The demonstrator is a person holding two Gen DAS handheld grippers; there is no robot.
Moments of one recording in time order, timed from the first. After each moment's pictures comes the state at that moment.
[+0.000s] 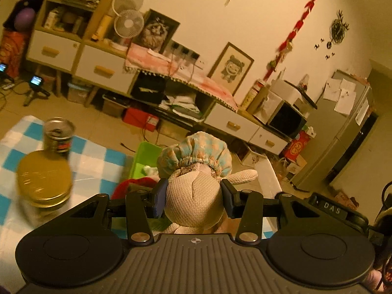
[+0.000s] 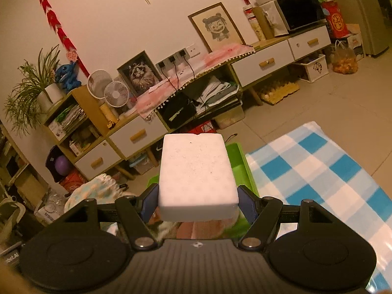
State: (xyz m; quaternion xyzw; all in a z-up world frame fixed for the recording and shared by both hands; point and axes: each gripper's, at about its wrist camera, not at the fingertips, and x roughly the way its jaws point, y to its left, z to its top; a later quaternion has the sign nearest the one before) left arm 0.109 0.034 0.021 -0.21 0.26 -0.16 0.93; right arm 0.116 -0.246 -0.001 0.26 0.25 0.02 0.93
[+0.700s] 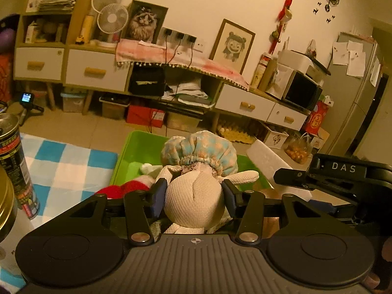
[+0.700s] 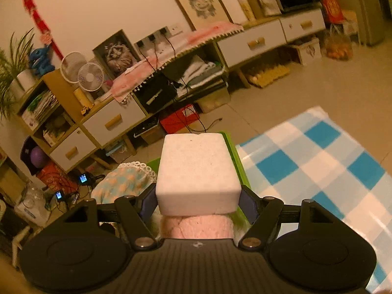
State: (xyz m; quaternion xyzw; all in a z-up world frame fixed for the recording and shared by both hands) left arm 0.172 -0.026 -0.043 -0.12 0.27 -0.14 0.94; right arm 0.196 -0.248 -0.052 0.26 0.31 -0.01 0.91
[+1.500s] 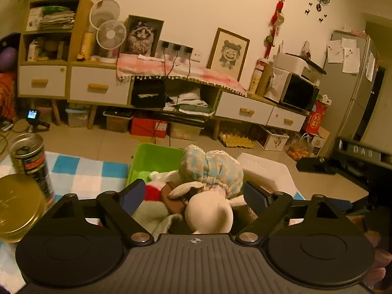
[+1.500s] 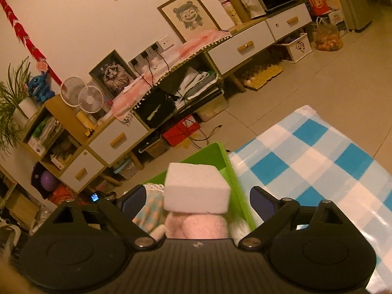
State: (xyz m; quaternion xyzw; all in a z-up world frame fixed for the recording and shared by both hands) left arm 0.142 -0.016 -0.020 -0.09 0.25 -0.14 0.95; right arm 0.164 -0.267 -0.032 0.30 0.29 -0.02 0.91
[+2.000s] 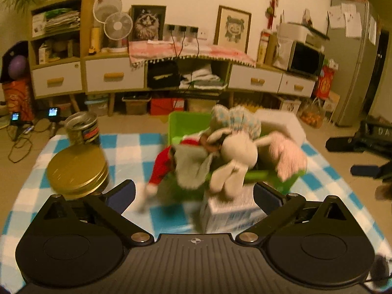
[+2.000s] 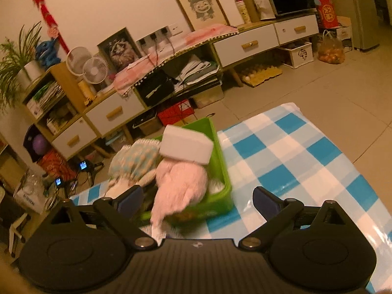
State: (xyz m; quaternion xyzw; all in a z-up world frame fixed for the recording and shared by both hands) left arm 0.082 0.018 -0.022 -0.01 0.31 -0.11 0.95; right arm 0.098 -0.252 -0.030 0.23 0.32 -0.01 0.92
